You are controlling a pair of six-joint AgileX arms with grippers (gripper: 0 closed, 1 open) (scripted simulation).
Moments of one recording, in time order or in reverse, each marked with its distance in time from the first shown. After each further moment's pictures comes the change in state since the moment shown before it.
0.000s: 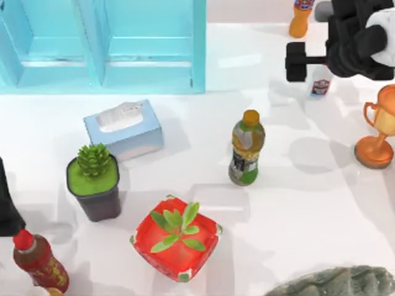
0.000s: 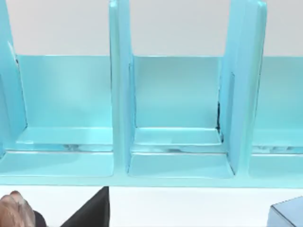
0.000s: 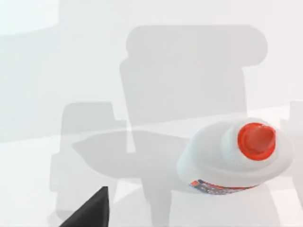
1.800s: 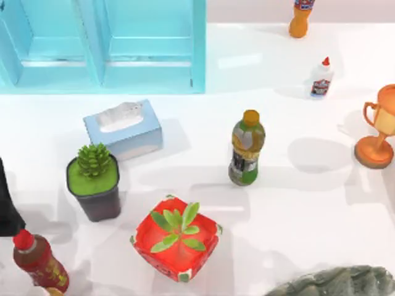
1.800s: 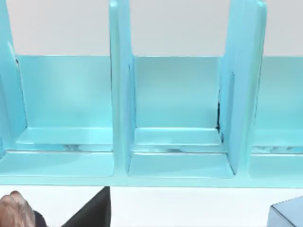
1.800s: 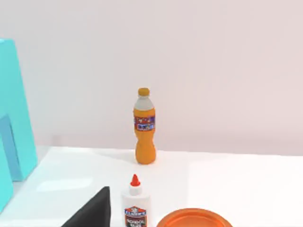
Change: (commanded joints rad) left arm 0.000 0.000 0.000 0.000 0.000 0.000; right arm -0.185 -1.704 -1.149 0.335 -0.221 -0.189
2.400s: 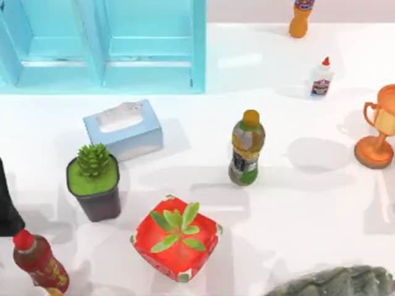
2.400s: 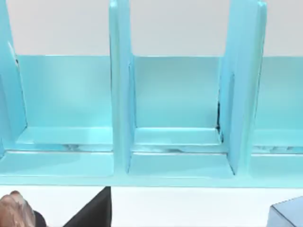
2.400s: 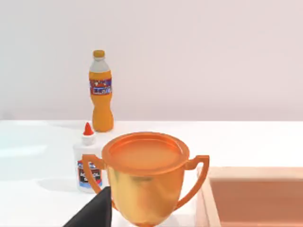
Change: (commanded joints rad) left arm 0.000 0.000 0.000 0.000 0.000 0.000; right arm -0.073 -0.372 -0.335 -0.009 0.032 -0.025
